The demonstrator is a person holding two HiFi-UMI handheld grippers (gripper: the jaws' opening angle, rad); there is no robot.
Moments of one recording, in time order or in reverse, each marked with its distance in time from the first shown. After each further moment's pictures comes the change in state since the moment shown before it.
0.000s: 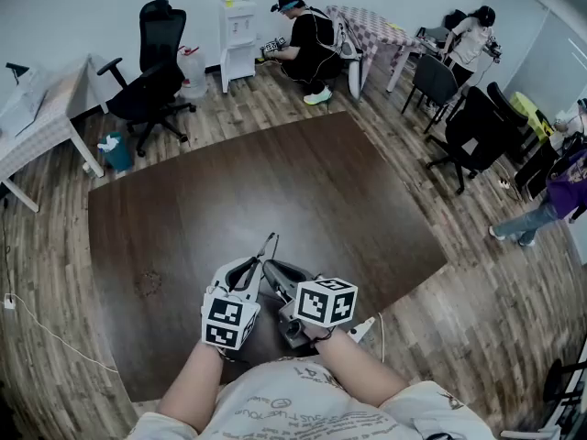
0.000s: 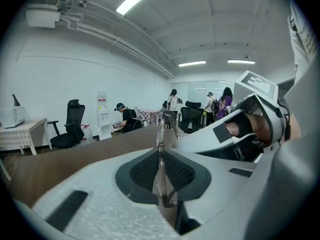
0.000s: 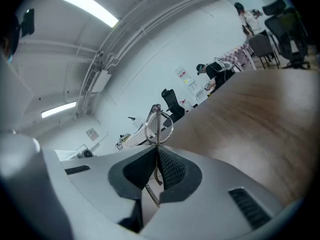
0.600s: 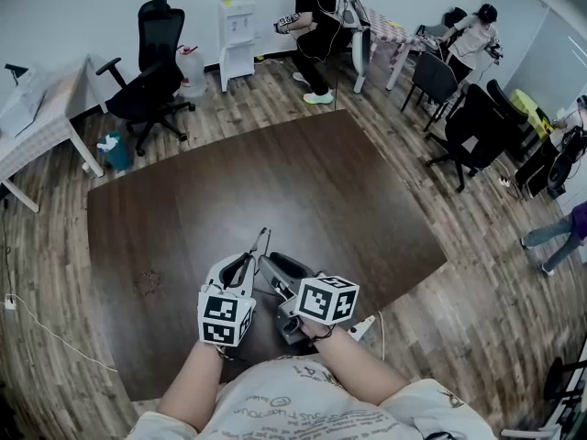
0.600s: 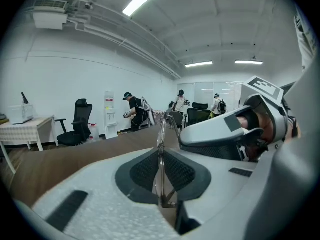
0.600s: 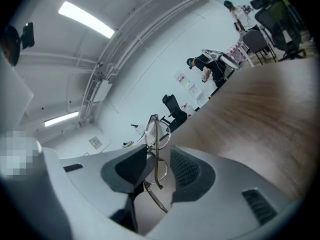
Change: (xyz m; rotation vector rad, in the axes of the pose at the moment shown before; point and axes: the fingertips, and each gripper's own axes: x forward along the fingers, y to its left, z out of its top) left arm 0.000 0.013 0.002 -0.040 -0.010 0.069; right arm -0.002 0.003 0.015 0.068 -0.075 0.058
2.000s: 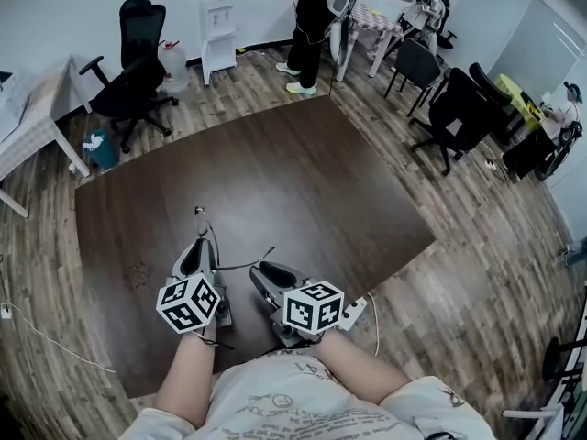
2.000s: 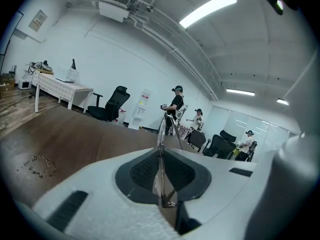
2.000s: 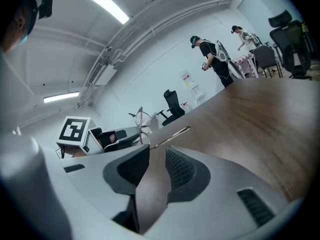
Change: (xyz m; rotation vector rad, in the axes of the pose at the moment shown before) left arm -0.039 0.071 -0.014 -0.489 -0.095 0.241; right arm -0.029 -0.002 -0.055 -0.171 0.064 -0.067
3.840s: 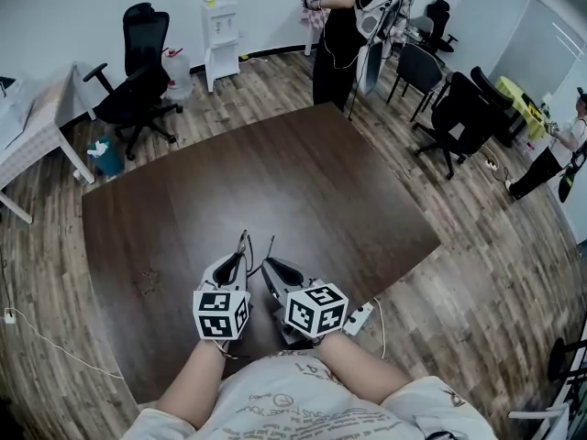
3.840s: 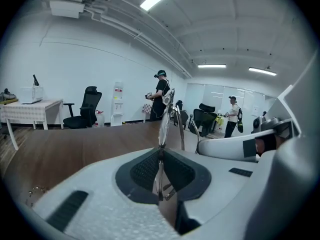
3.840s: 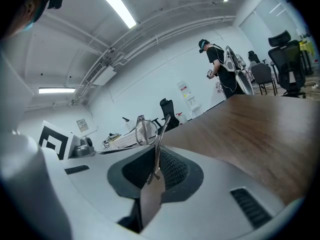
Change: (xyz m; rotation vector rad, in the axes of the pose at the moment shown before) left arm 0.006 -0.050 -0.041 0.337 0.158 -0.180; right arm 0.008 0.001 0.025 -0.080 -0.098 -0.094
